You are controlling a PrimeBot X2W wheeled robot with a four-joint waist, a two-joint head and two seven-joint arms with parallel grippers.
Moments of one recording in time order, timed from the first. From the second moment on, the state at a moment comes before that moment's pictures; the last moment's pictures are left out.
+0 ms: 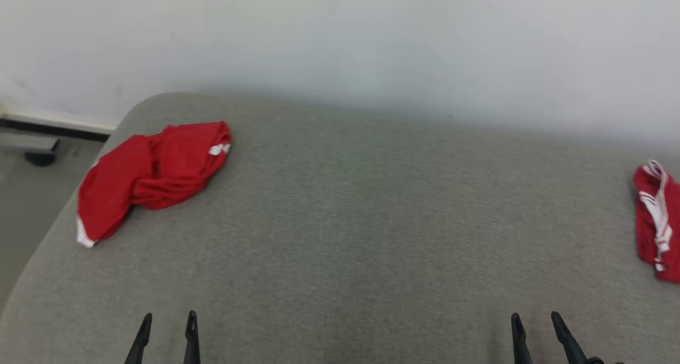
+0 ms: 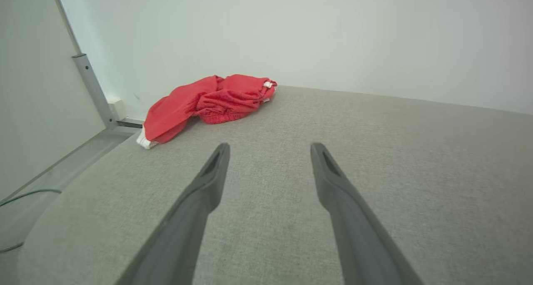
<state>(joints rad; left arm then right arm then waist) 0.08 0.05 0.03 0.18 -0.09 -0.11 -0.26 0.16 -0.05 -0.05 0.16 0.12 0.13 -0.26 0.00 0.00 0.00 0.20</state>
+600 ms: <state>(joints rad) 0.06 0.05 0.13 0.19 -0.10 -0.10 -0.26 0.11 -0.05 -0.03 0.17 0.10 0.13 -0.26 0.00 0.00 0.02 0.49</state>
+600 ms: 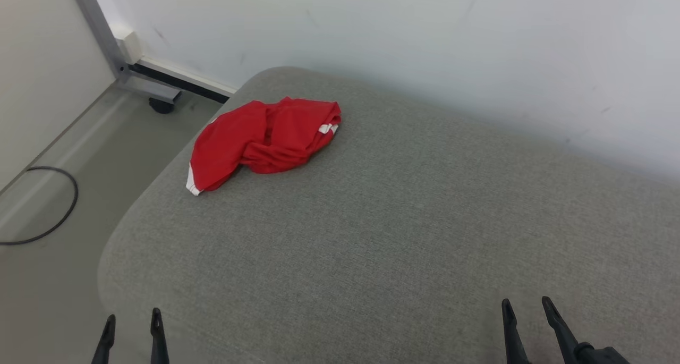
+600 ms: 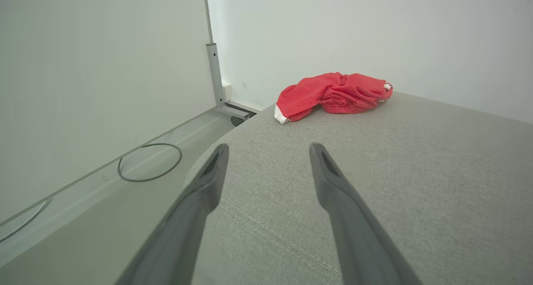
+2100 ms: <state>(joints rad) -0.79 0.44 0.06 0.67 -0.53 -0.13 -0.18 -0.17 -0.05 0.00 0.12 0.10 0.13 -0.26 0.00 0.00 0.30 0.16</state>
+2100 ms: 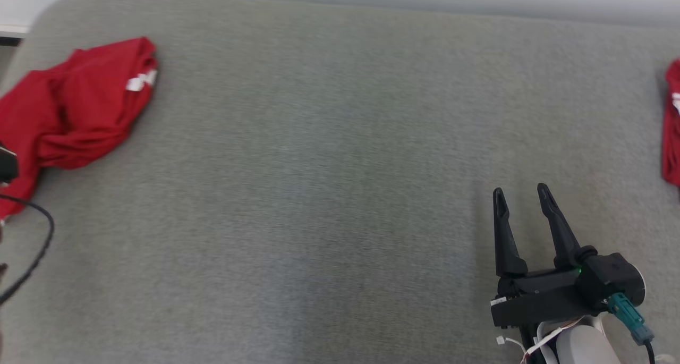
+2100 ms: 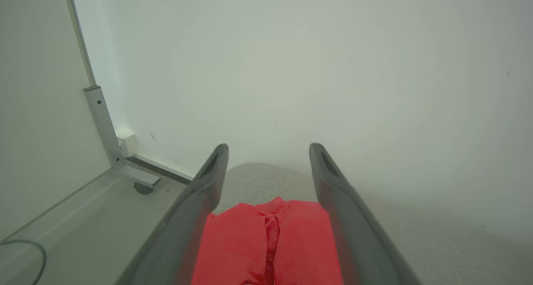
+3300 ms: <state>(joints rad) -0.97 0.65 -0.28 1.09 -0.80 -0.13 0.24 -0.16 -0.05 0.02 0.11 0.10 0.13 -0.26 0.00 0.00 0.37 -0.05</state>
